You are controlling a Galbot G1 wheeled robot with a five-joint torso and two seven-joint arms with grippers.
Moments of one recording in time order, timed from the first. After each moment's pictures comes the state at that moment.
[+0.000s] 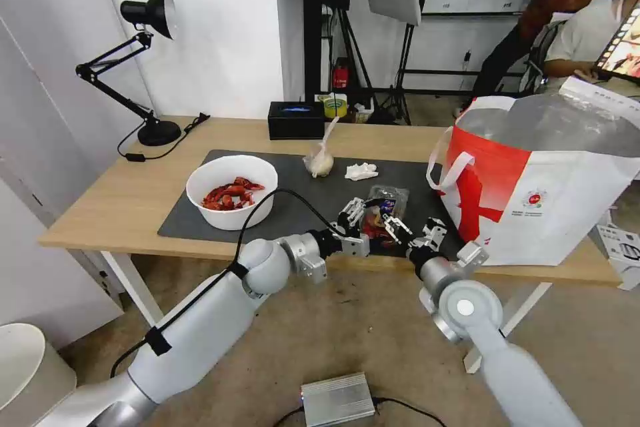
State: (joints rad) left arm 0.63 -1.16 0.22 -1.59 0.53 -0.29 0.30; right arm -1.07 1.14 0.26 1.87 1.34 -0.20 0.44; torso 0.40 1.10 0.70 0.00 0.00
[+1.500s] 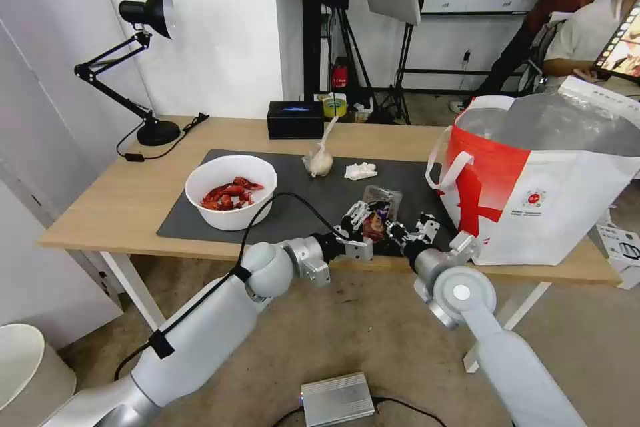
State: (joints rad) left arm 0.64 -1.17 0.22 -1.60 0.52 -0.30 0.30; right arm -1.02 1.15 0.24 1.86 1.40 -0.26 0.52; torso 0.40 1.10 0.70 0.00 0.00
